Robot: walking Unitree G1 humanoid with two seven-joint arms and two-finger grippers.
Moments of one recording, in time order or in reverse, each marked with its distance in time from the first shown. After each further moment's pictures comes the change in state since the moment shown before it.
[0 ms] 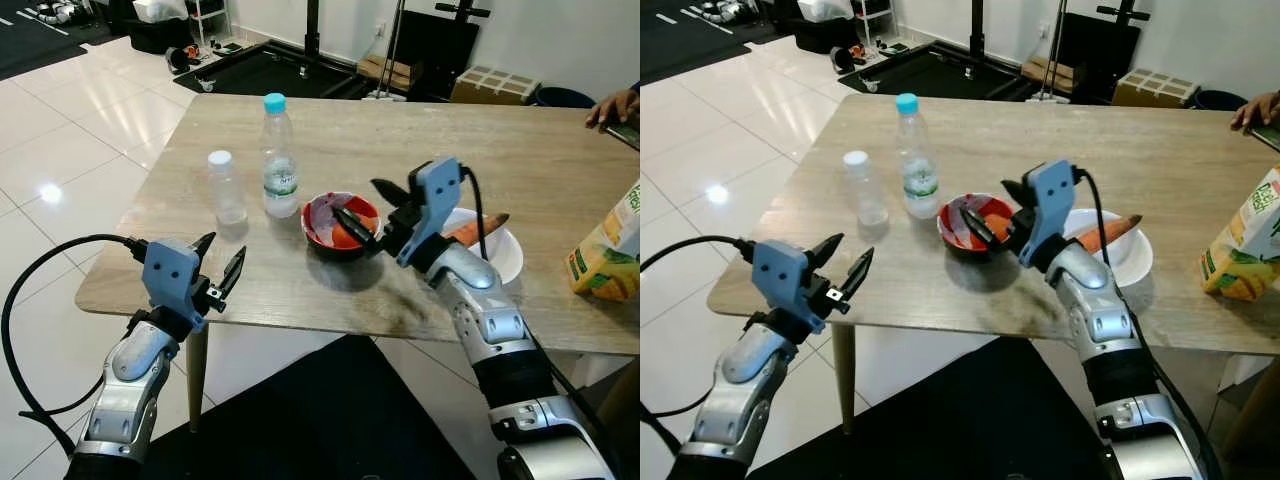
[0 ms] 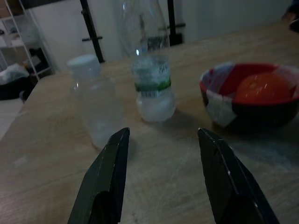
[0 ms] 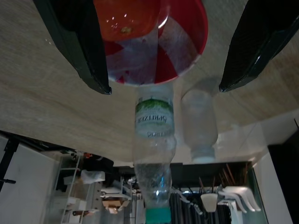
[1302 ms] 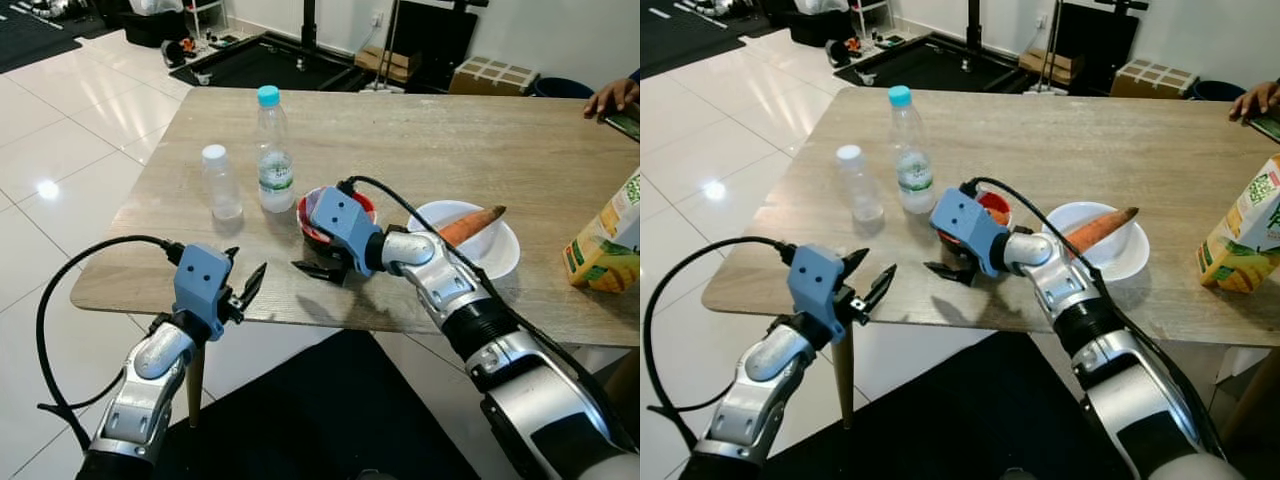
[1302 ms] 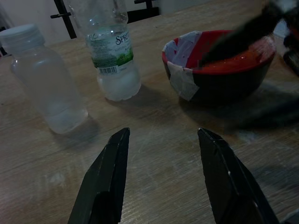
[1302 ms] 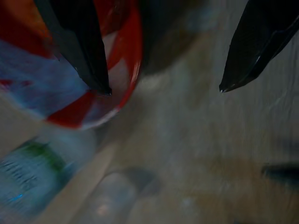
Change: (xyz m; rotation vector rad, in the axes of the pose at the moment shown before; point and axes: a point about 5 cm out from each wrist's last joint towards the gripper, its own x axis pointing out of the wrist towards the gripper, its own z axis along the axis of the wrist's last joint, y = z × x) left arm 0.006 -0.021 -0.009 -0.008 0.089 -0.098; right arm 0.044 0.022 -0.028 -0.423 0.440 0.441
